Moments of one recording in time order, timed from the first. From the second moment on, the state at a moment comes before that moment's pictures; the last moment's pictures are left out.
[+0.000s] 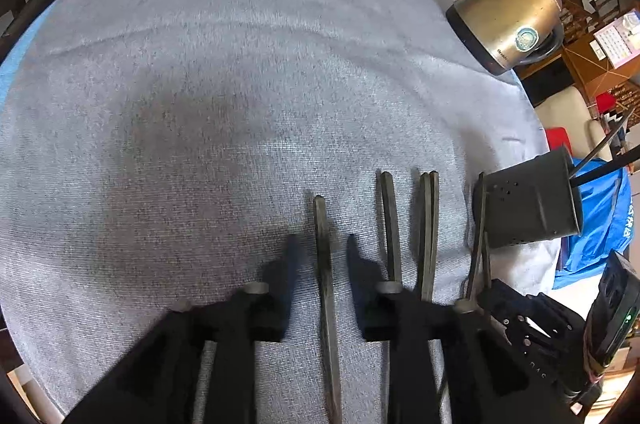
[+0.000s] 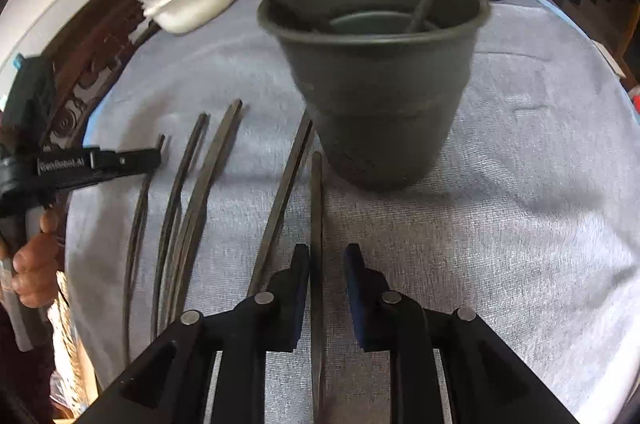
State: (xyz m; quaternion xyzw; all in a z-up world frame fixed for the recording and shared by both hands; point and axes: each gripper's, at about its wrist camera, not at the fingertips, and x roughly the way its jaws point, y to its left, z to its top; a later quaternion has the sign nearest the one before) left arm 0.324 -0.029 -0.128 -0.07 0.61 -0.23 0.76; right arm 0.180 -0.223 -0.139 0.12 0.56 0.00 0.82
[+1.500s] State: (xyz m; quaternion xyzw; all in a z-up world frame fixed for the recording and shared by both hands) left arm 0.217 -0.089 0.165 -0.09 0.25 -0.27 0.93; right arm 0.117 -0.295 0.083 0.18 0.13 -0.08 0.97
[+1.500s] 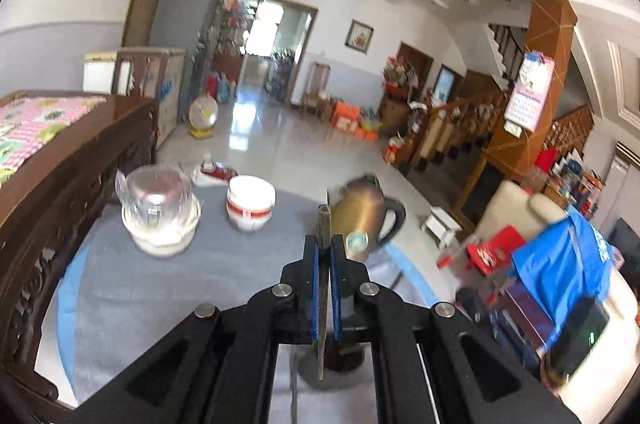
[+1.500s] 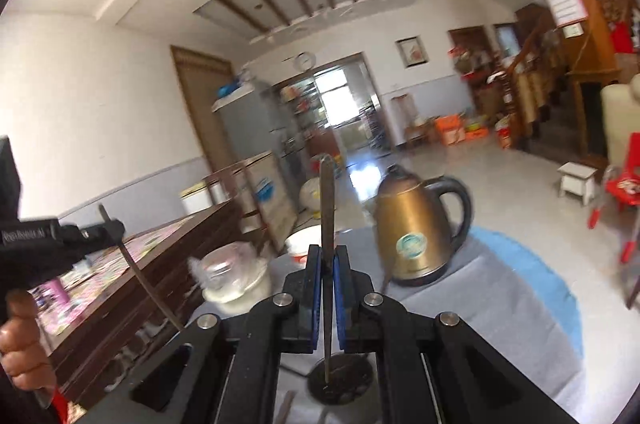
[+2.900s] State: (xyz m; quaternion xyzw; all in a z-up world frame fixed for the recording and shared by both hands) left arm 0.150 -0.057 0.002 0.05 0.36 -0.17 0.92; right arm 0.041 -0.330 0.031 0.27 0.15 -0.02 0.95
